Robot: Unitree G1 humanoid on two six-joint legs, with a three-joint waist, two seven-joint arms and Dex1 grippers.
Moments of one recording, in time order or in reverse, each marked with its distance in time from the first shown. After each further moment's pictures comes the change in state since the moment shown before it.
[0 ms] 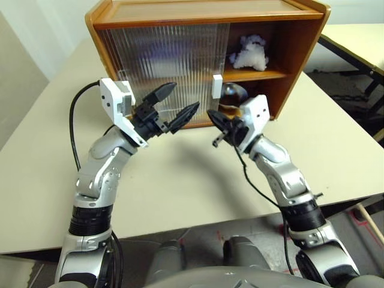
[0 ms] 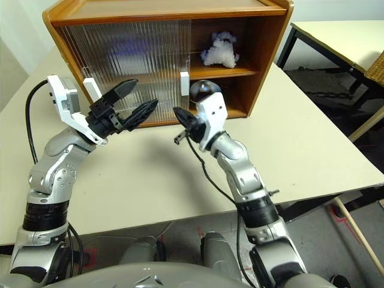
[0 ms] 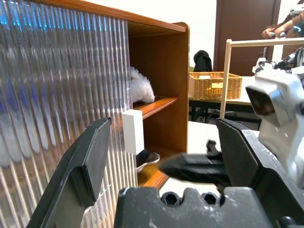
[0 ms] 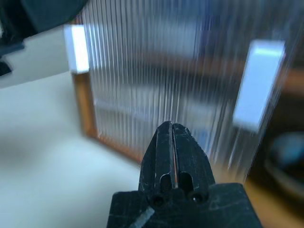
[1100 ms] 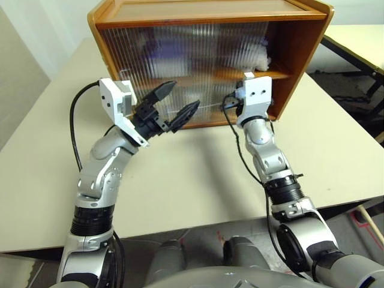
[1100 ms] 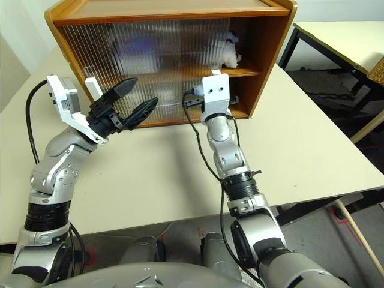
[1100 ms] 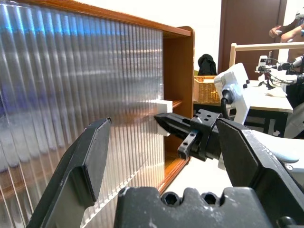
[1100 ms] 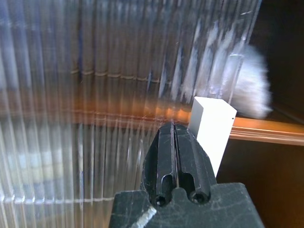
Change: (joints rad) left arm 0.000 -0.015 -0.003 0.001 0.005 -0.014 0.014; right arm -0.145 0.085 -0.147 0.269 -0.218 -0.088 -0.530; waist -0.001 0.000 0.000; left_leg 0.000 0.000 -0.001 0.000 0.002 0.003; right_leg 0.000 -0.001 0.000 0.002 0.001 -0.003
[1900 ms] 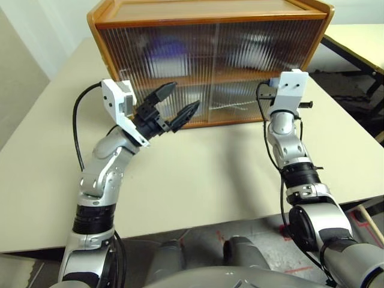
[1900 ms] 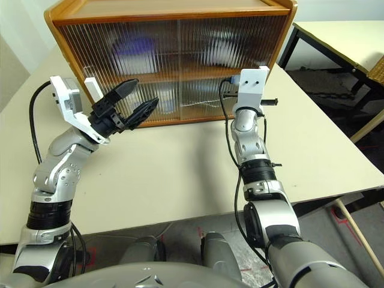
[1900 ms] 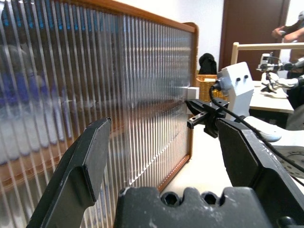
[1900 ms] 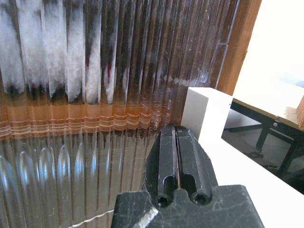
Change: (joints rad) left arm -0.005 -0.007 -0.003 0.034 0.003 -0.009 -0.008; right arm -0.101 -0.122 -0.139 0.255 -0.019 -0.058 -0.229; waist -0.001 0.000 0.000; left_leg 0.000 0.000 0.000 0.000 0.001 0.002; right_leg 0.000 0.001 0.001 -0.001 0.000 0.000
